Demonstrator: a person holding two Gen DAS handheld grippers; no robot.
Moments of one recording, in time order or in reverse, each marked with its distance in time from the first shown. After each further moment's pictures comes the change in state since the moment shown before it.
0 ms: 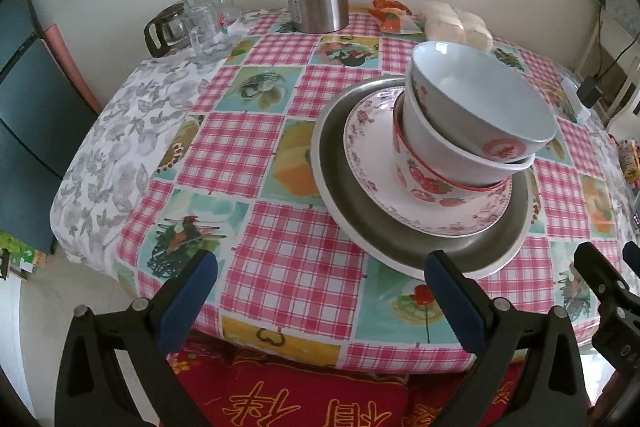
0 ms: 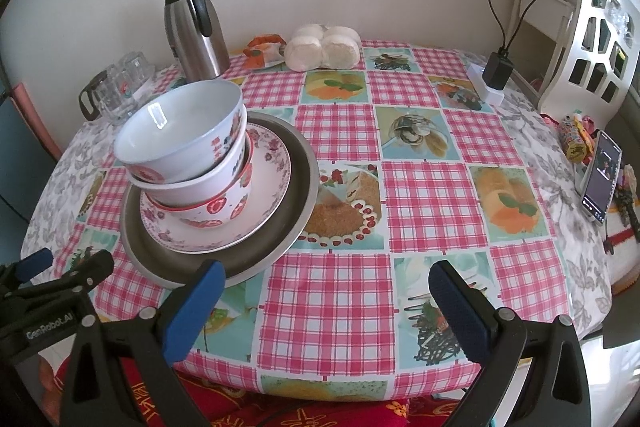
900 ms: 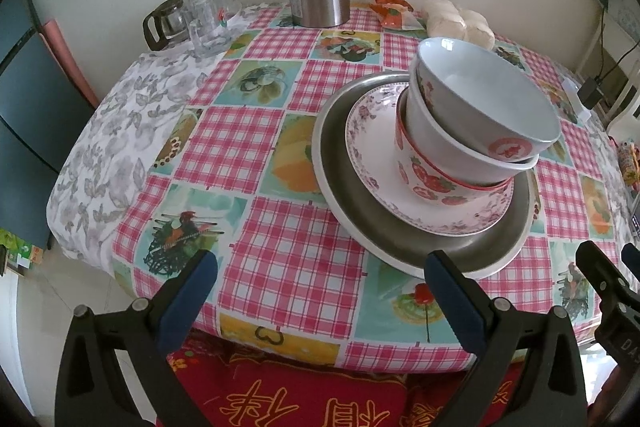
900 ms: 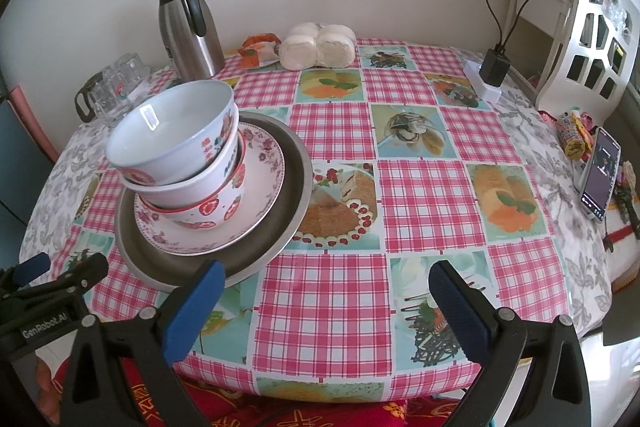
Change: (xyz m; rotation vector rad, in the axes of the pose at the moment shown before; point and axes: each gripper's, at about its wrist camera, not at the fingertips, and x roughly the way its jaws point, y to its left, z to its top) left arm 0.004 0.003 0.000 -0.010 0.020 -0.012; right arm 0.003 -0.003 0.000 0.008 0.002 -0.005
